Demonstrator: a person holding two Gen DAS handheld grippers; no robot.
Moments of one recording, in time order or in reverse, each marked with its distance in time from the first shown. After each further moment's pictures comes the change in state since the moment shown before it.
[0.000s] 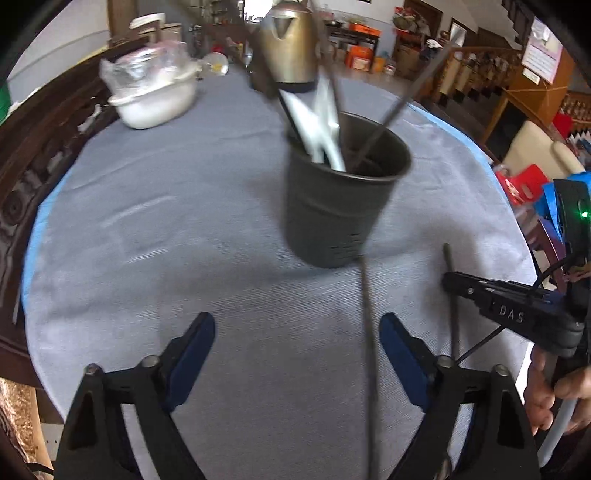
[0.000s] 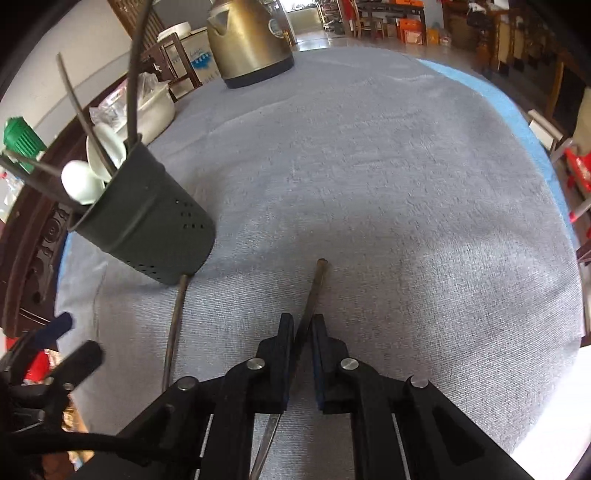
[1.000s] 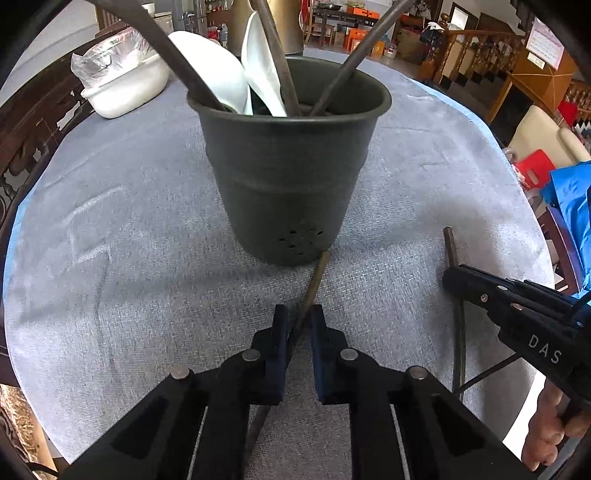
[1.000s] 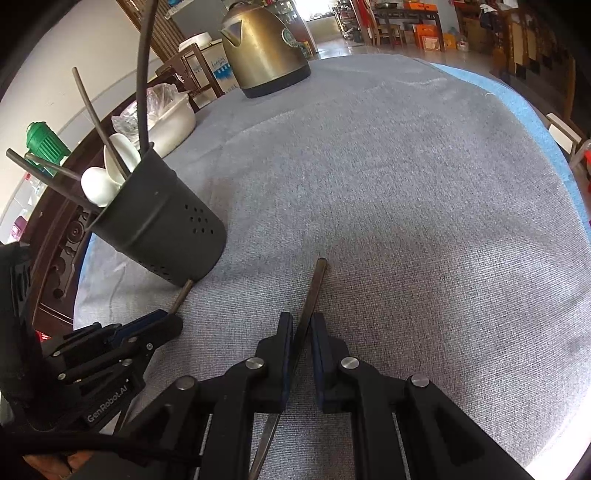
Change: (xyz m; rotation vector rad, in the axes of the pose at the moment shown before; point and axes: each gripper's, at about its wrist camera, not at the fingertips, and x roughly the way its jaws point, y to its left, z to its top) left arm 0.047 -0.042 0.004 0.008 0.056 0.022; right arm -0.006 -0.010 -0.012 -0.034 -0.049 0.079
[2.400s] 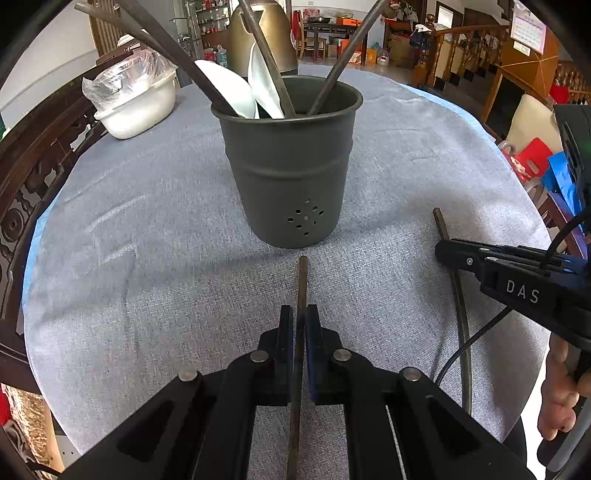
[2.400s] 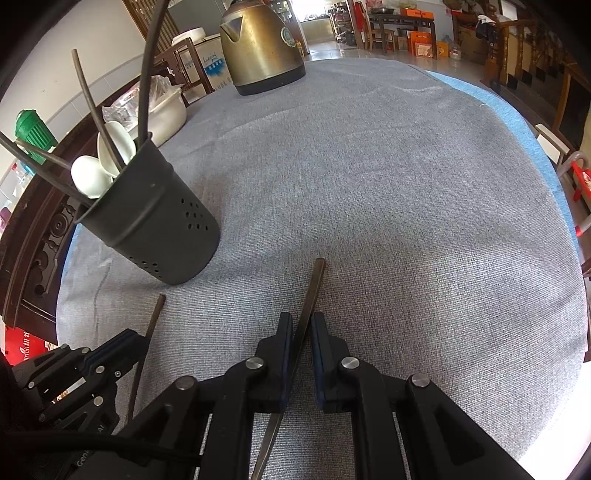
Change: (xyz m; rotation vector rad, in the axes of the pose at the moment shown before) left arm -0.042 0.003 -0.048 0.063 -0.068 0.053; right arm 0.000 0.009 0.001 -0.022 0.002 -0.075
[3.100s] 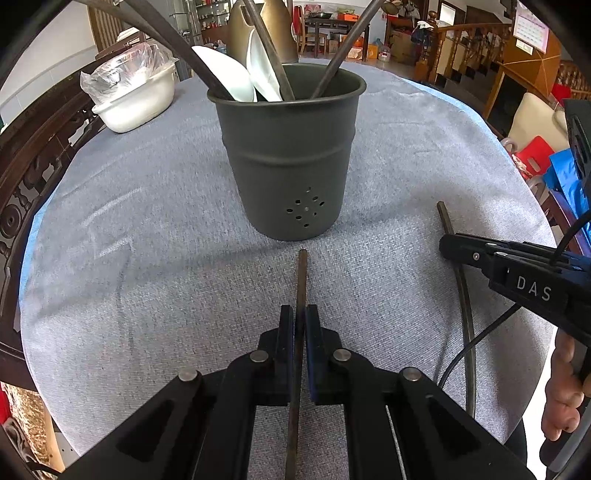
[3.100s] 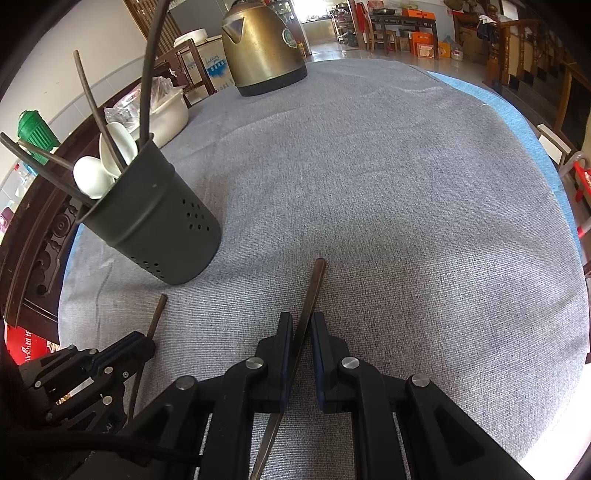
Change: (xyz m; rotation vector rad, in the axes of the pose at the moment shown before) left arm 0.012 -0.001 0.000 -0.003 0.022 0.001; right arm 0.000 0.000 -0.001 -0.003 -0.005 0.006
